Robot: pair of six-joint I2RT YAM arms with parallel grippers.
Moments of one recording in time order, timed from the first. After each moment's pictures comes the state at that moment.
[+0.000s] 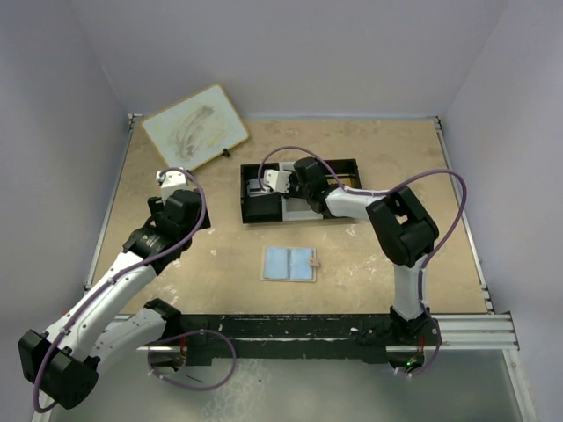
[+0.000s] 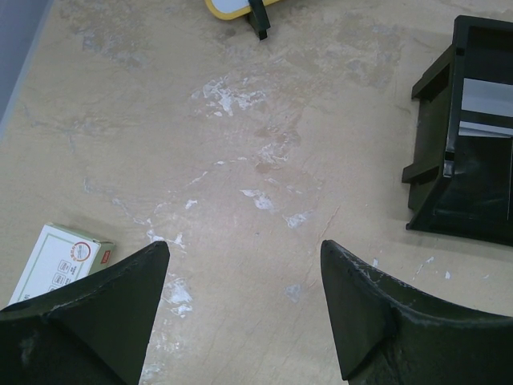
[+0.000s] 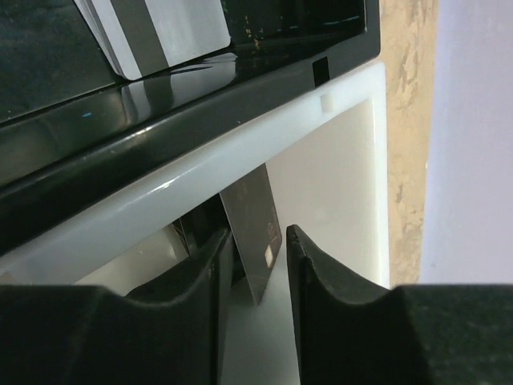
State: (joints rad) left arm -0.50 0.89 0.79 -0.60 -0.64 -0.46; right arm 0.60 1.99 1.20 0.15 0.10 -0.99
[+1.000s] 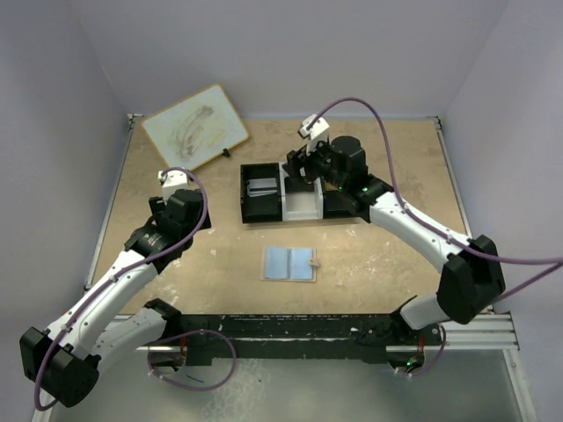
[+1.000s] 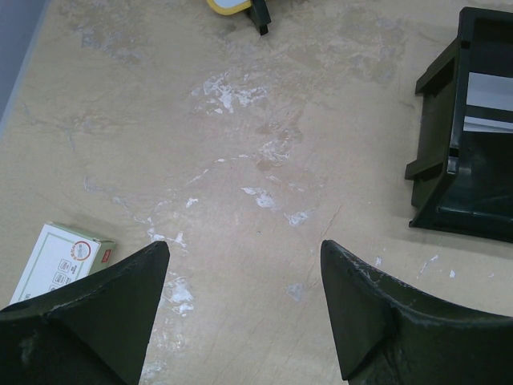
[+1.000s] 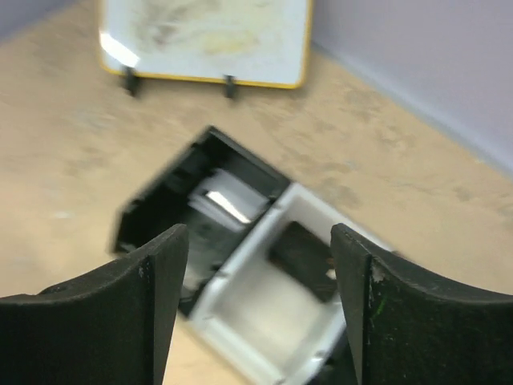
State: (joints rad) left arm -0.50 0.91 0.79 -0.60 -0.64 -0.46; right arm 0.60 1.50 1.15 0.11 -0.05 -0.20
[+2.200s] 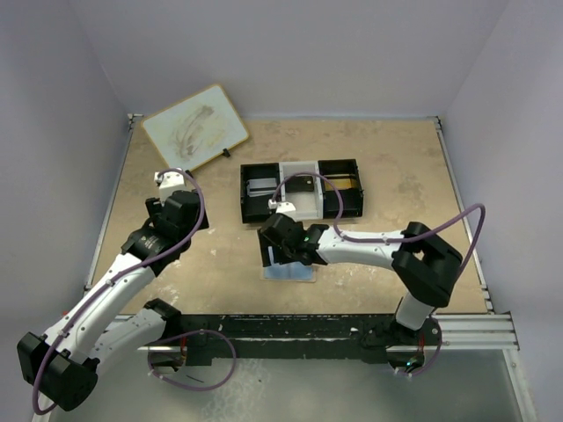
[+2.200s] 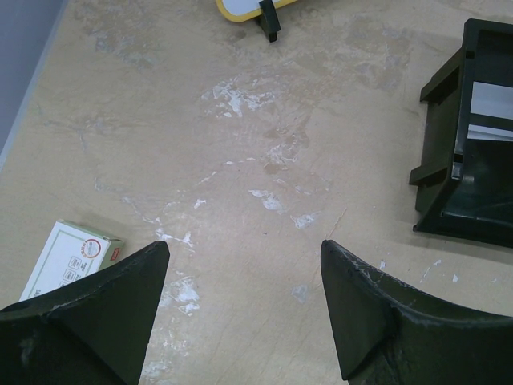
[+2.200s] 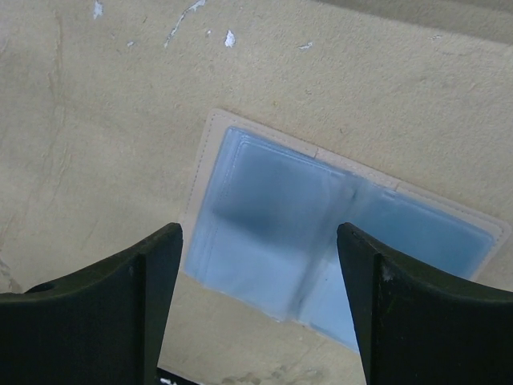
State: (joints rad) left arm -0.50 0.88 0.79 -0.62 -0.66 -0.46; right arm 1.05 1.67 1.01 -0.32 0.28 0.73
